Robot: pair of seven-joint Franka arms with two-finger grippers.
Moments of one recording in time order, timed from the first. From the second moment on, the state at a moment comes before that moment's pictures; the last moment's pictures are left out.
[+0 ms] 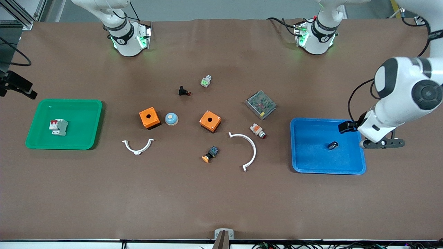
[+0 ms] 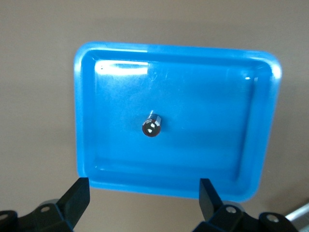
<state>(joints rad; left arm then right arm) 0.03 0.26 -0.09 -1.91 0.07 2.12 -0.12 -0.07 0.01 -0.02 -1.53 0.02 1.59 0.03</state>
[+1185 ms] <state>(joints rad) 0.05 0.53 -0.09 -1.95 0.07 2.39 -0.12 -0.45 0.42 -0.03 -1.73 -0.04 2.01 -0.42</state>
